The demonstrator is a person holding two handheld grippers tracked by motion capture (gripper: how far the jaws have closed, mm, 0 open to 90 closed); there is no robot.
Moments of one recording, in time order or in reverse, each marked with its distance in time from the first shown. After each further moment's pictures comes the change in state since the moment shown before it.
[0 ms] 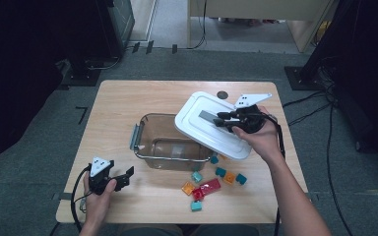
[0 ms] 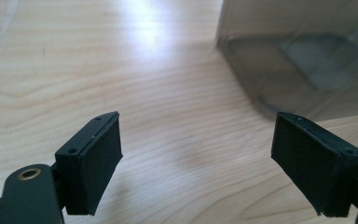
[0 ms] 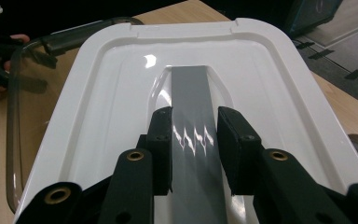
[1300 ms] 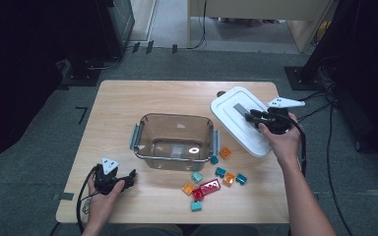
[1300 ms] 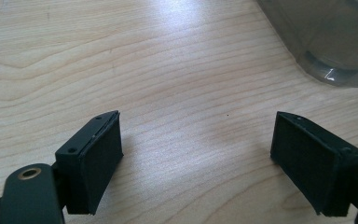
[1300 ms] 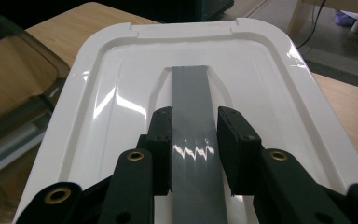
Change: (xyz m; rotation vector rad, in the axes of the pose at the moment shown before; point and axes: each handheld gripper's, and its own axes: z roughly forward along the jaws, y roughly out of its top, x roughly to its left) left arm -0.009 -0.007 0.018 0.117 0.126 0.083; right arm -0.053 -0.063 -0.039 -0.056 -0.292 0.231
